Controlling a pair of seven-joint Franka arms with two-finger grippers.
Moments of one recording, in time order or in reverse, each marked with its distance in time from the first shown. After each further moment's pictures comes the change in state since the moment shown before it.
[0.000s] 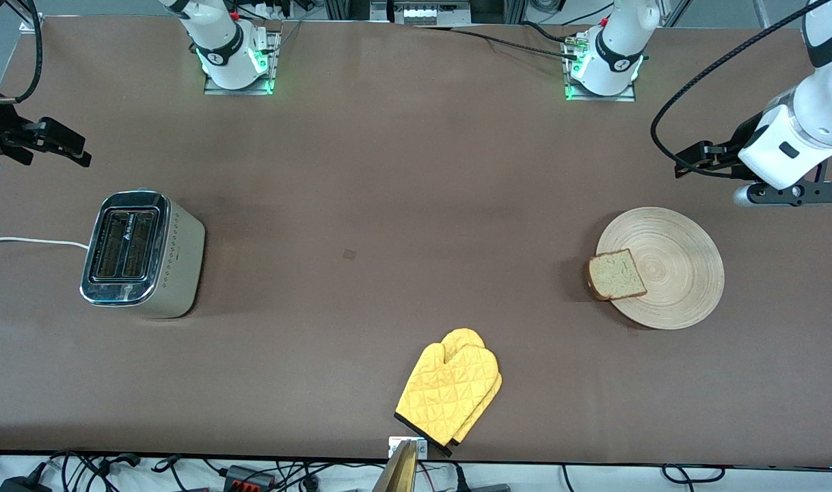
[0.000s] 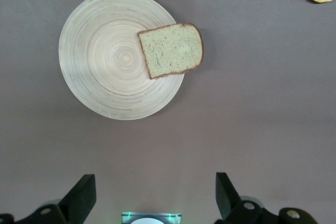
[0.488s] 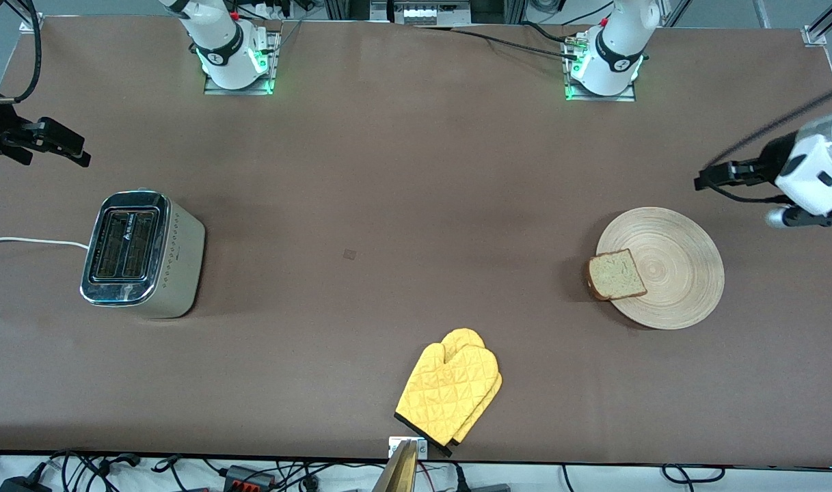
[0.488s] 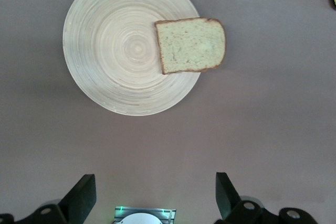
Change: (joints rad) left arm 0.140 0.087 0.012 0.003 -0.059 -0.004 0.040; right arm -0.002 0.000 -0.002 0.000 0.000 0.000 0.000
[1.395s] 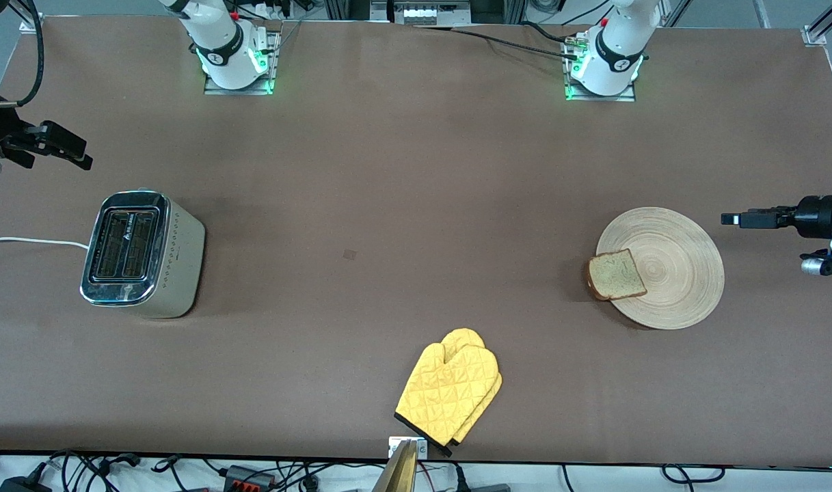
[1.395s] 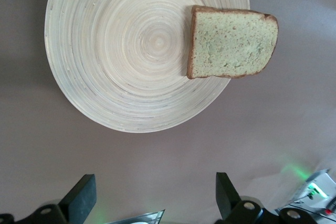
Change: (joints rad) left arm 0.303 0.329 0.006 0.042 -0.203 0.006 0.315; right arm 0.002 0.007 0.003 0.000 0.001 0.009 0.000
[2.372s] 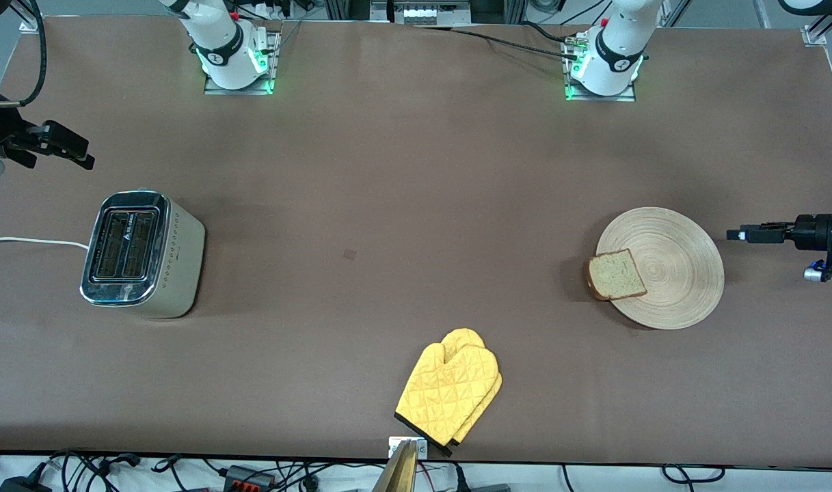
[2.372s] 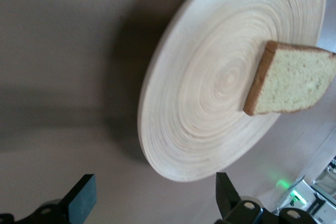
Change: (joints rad) left arm 0.164 0.268 0.000 0.078 -0.054 0.118 0.164; right arm 0.001 0.000 0.003 0.000 0.000 -0.001 0.000
